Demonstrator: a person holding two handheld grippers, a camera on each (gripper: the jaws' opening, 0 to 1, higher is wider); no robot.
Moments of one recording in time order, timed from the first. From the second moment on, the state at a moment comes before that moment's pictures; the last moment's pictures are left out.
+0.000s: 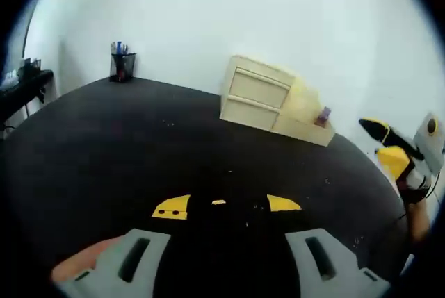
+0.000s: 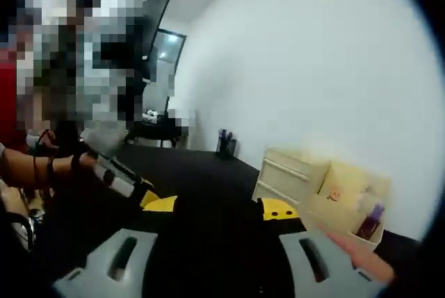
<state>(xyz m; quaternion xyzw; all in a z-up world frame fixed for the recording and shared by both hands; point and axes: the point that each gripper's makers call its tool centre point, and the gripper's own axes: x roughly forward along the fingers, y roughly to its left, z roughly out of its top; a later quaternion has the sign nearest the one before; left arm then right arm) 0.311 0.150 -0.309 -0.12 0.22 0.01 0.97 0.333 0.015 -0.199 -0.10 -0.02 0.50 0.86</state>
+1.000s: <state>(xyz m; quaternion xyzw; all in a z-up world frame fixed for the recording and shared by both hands) 0.302 0.156 -0.323 -0.01 0.22 0.10 0.97 0.379 0.067 -0.214 -0.17 0.07 0.49 0.85</state>
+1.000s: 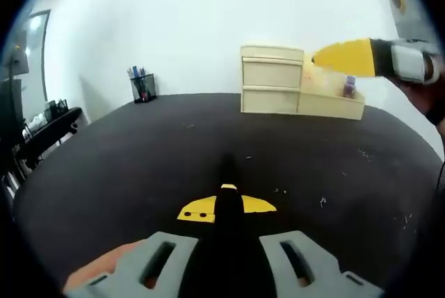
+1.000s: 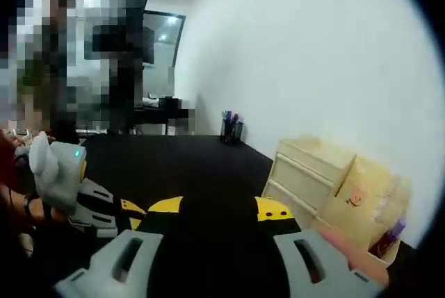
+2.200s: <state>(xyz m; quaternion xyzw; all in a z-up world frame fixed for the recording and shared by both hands) 0.287 0.140 -0.291 -0.08 0.15 0.05 0.98 0.424 0.065 -0.223 -0.35 0.14 0.40 0.84</state>
